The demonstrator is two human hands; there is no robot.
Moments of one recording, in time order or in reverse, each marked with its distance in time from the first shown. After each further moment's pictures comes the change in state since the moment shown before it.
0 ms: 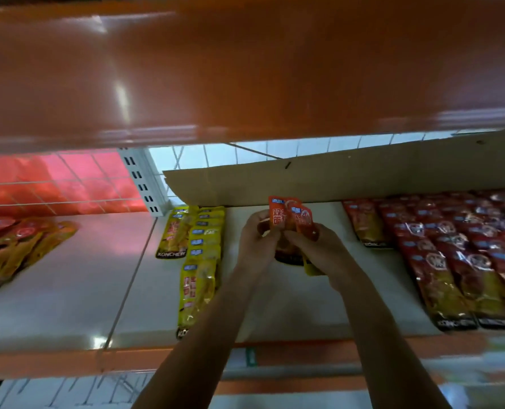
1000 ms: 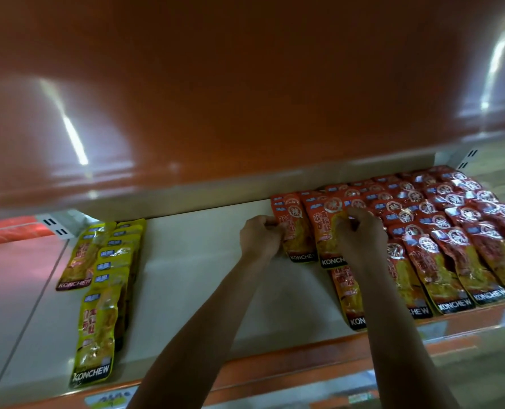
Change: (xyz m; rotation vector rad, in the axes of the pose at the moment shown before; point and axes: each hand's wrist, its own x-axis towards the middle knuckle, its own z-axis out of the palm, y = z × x) left_hand 0.028 -0.029 0.160 0.503 -0.049 -0.163; right_hand 0.013 0.063 -0.170 -0.098 0.606 -0.082
